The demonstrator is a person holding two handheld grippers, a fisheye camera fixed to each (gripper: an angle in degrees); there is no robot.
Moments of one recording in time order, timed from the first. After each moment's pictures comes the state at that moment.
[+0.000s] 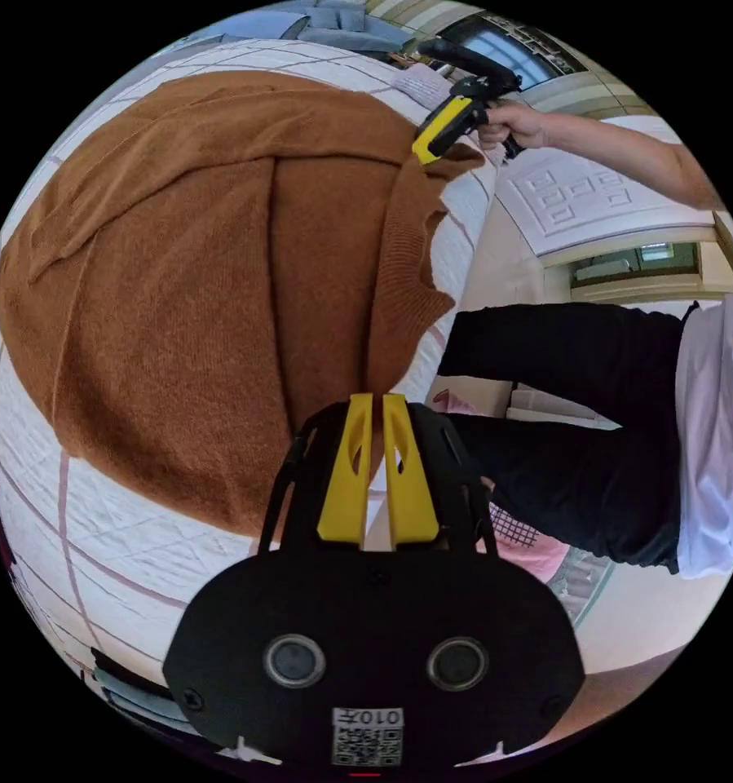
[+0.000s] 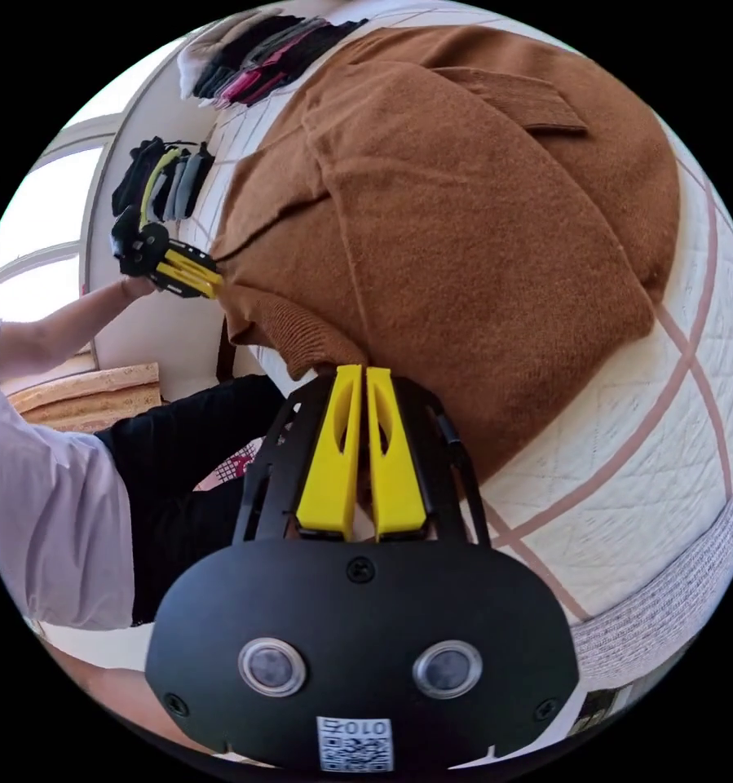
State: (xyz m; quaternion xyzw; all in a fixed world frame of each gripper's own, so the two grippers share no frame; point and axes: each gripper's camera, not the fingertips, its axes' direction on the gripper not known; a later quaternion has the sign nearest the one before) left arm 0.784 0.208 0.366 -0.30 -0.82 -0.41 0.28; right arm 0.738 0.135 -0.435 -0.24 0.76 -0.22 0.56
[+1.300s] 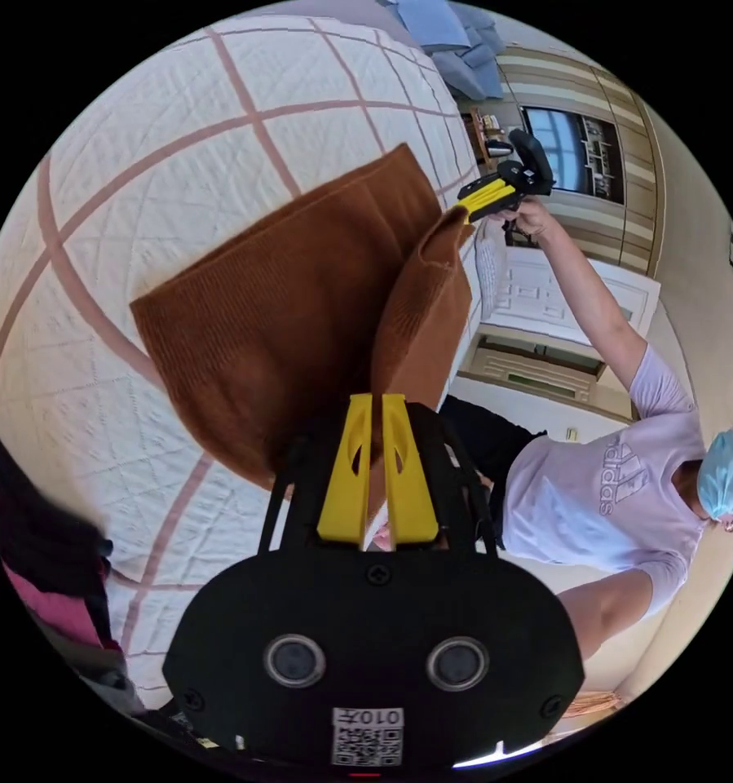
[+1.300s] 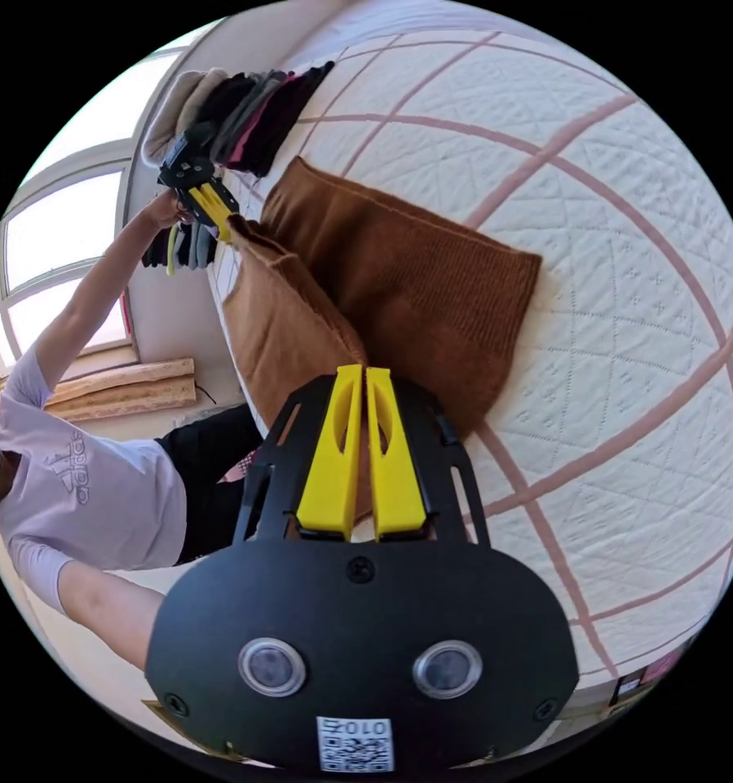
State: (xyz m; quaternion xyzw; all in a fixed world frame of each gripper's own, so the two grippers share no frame) left arm 1.045 -0.125 0.122 -0.10 -0.75 -0.52 0.40; right arm 0.460 -0.014 -0.369 -0.31 0.73 -0.18 0.57
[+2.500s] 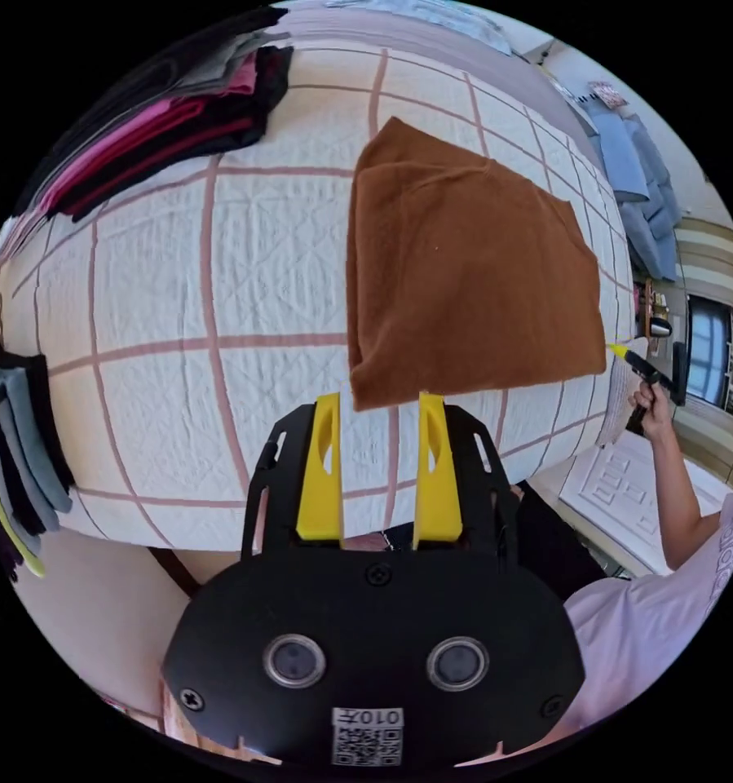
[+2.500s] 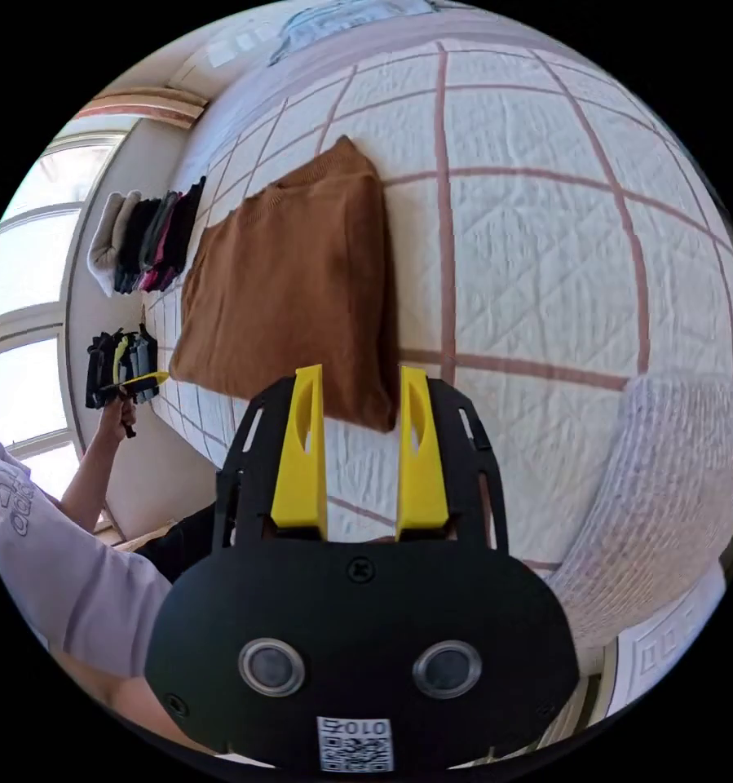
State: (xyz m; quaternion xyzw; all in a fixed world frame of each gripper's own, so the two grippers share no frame) left arm 1.051 0.112 0.319 0.14 -0.90 -0.42 0.07; right arm 0.559 0.283 -0.468 0.05 0.75 -0.18 0.63
